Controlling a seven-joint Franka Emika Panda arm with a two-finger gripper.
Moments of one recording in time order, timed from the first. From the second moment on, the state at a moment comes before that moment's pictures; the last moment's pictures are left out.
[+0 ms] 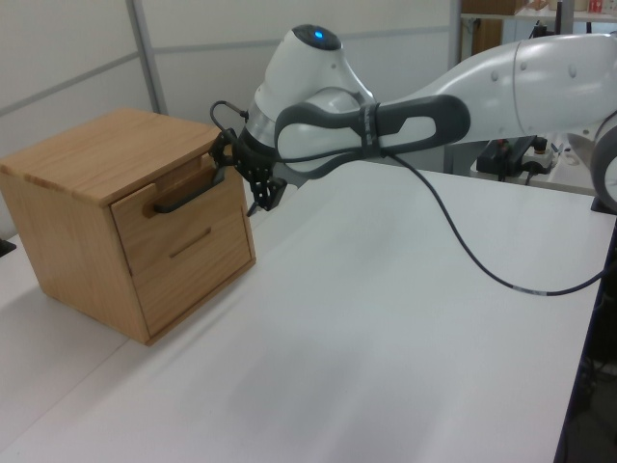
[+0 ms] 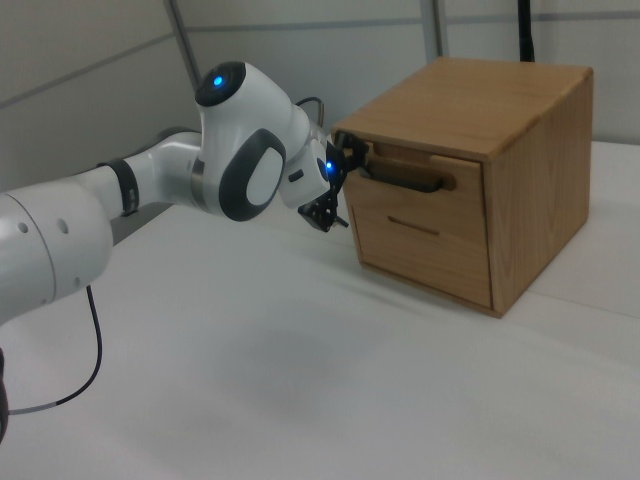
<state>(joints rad) -0.01 0.34 0.08 -1.49 -0.01 2.47 1.66</state>
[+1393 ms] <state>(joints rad) -0.02 0.55 0.08 -1.41 -0.05 2.95 1.66</state>
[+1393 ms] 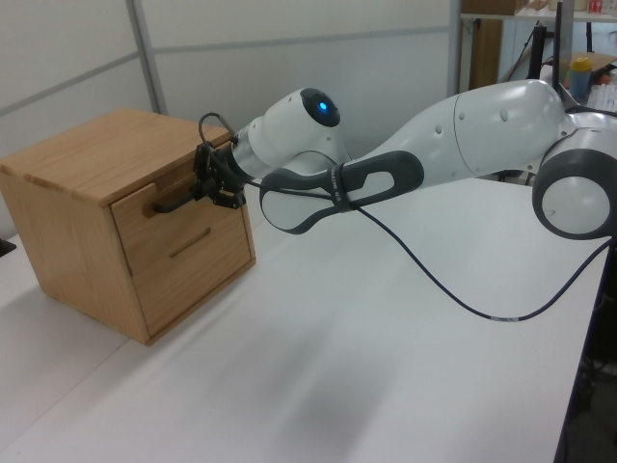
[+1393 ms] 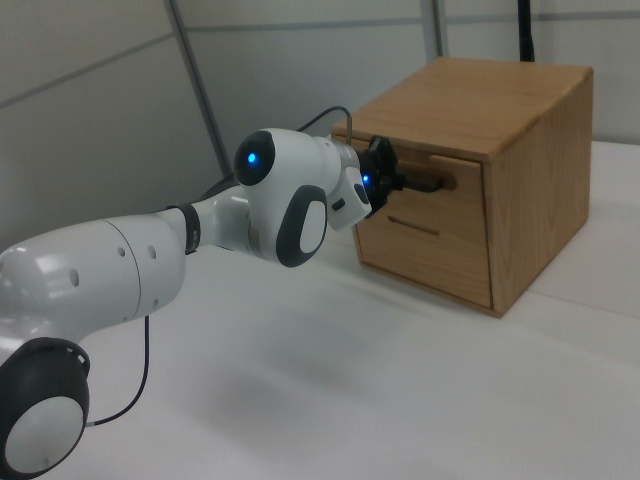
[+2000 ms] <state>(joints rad) -0.02 0.48 0.08 -1.50 -0.07 2.90 1.66</state>
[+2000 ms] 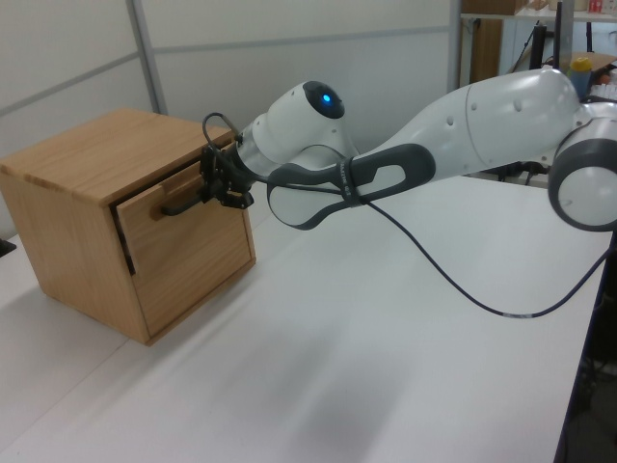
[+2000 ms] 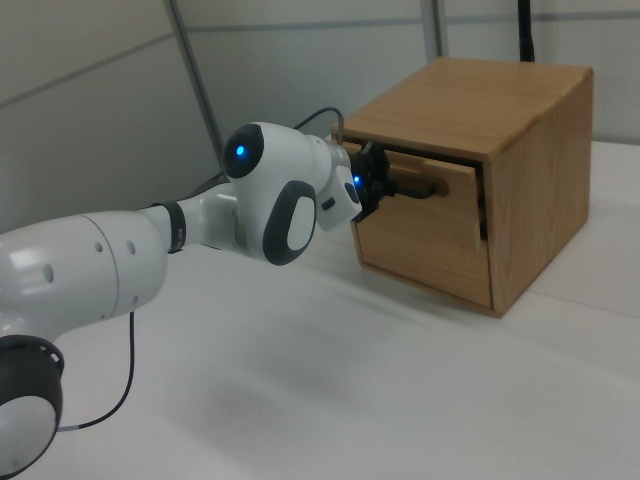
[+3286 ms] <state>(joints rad) -0.02 0.14 0.08 -1.73 -0.07 2.45 1.66</state>
